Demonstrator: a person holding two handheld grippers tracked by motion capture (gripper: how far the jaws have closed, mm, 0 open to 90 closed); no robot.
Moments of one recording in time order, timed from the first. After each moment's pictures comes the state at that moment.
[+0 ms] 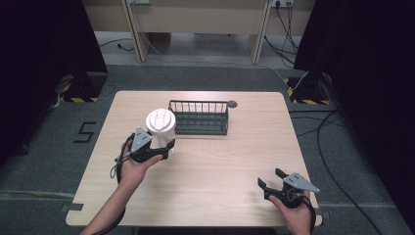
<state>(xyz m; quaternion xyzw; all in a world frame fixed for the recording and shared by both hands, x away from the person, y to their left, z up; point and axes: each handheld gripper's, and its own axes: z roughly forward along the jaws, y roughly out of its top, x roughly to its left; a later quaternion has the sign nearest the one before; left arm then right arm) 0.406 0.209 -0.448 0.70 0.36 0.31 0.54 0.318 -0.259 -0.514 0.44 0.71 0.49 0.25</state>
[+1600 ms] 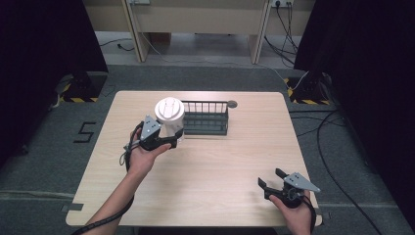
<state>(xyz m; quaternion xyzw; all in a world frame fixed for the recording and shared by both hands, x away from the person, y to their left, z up) 0.432 0.186 -0.427 0.70 0.35 0.31 0.55 0.318 -0.260 -0.514 0.44 0.71 0.49 0.25</state>
